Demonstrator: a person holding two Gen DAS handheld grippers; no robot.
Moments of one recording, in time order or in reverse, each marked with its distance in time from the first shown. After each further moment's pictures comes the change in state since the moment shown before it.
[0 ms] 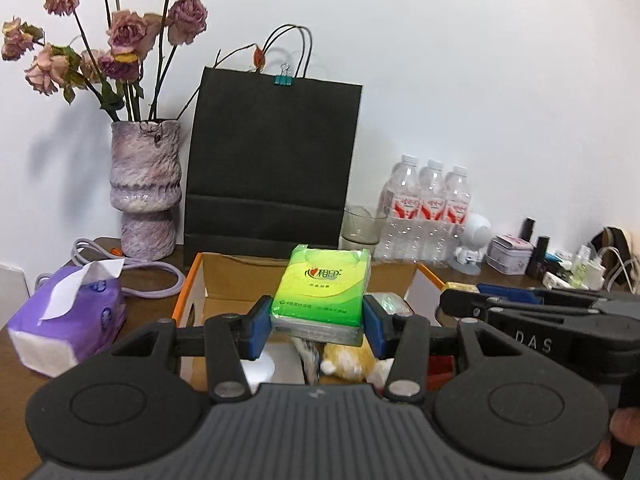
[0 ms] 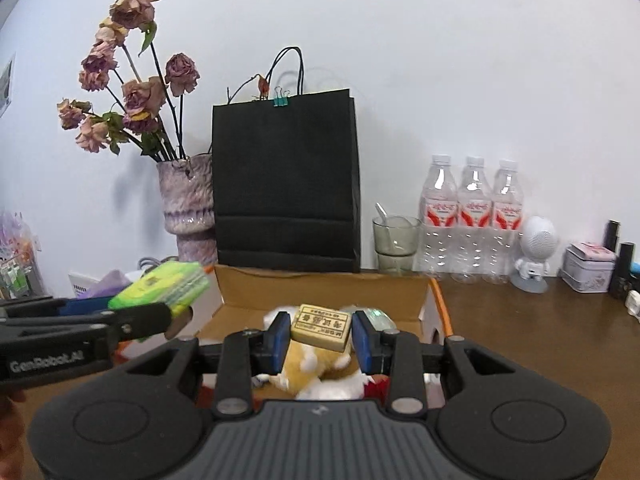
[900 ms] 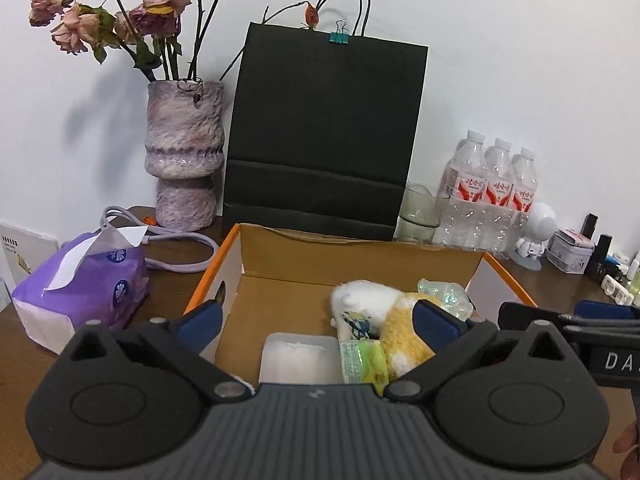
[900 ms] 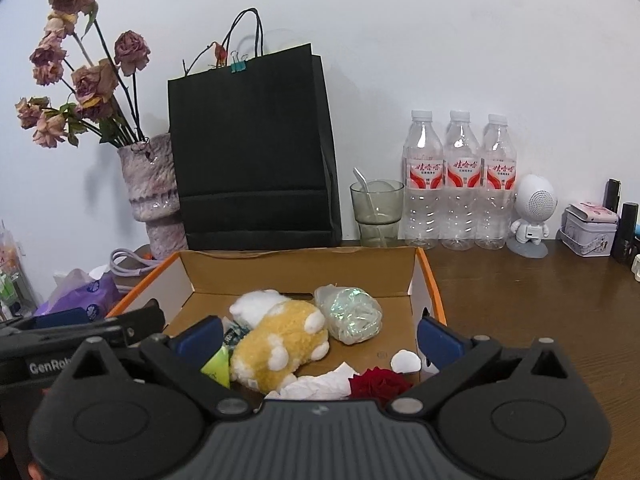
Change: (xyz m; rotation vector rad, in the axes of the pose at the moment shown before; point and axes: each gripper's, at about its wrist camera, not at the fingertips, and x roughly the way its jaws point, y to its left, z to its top) left arm 0.046 0.007 -0.010 -0.050 0.065 0.160; right arm 0.043 -0.028 -0.005 0.075 0.091 -0.032
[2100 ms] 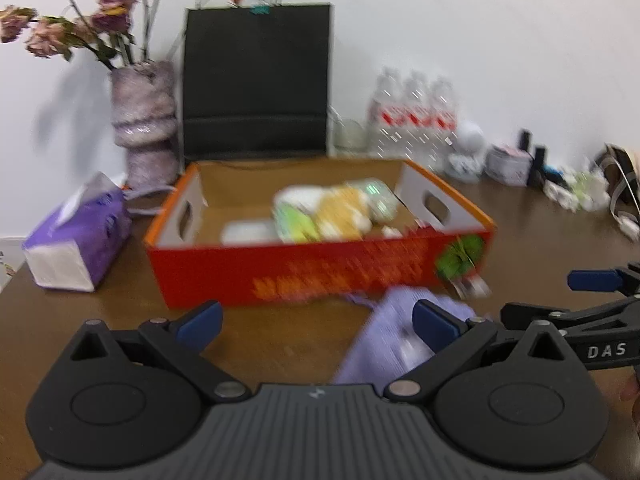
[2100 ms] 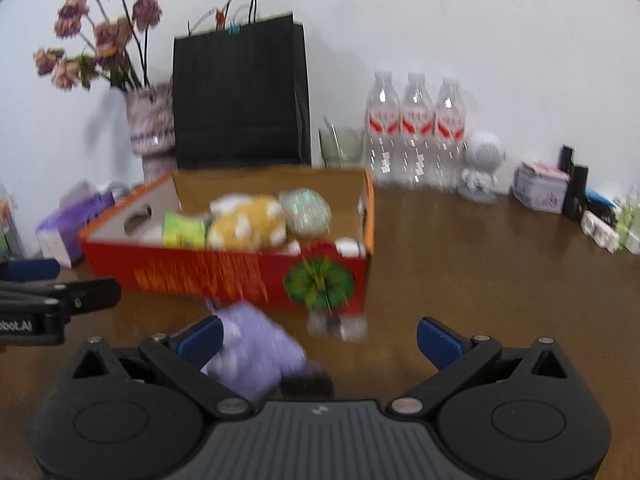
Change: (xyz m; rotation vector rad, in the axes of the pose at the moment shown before) left arm -0.084 -0.029 -0.079 0.173 0.108 -0.111; right arm -0.084 -0.031 -0.085 -0.057 0.098 -0.064
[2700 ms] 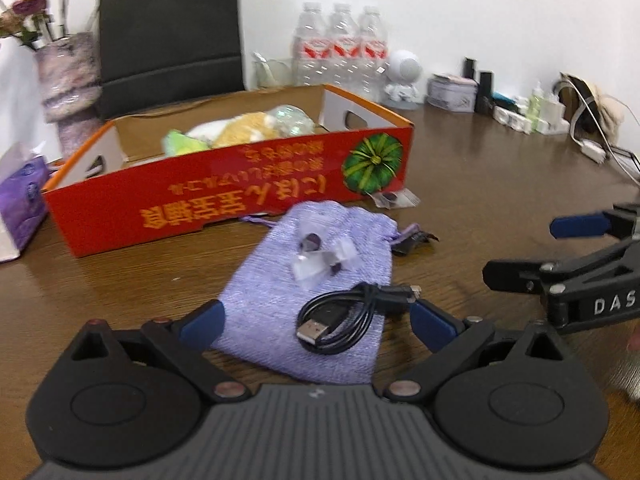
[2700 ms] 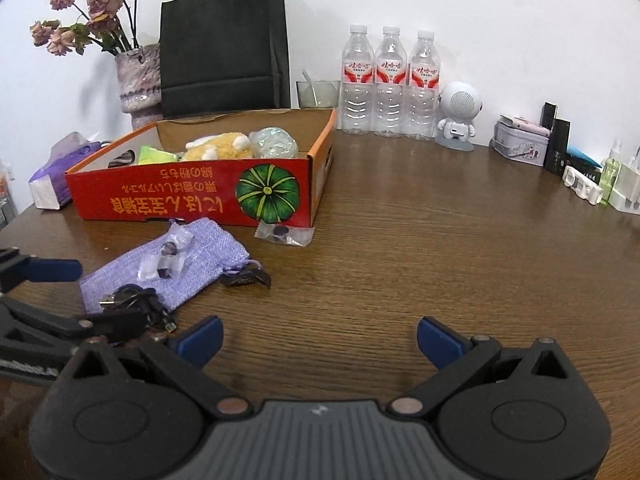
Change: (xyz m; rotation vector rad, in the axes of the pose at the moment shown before) left arm 0.028 -0.058 -0.040 0.124 0.125 -0.105; right arm -0.012 -0.043 -0.047 -0.005 0.082 0.003
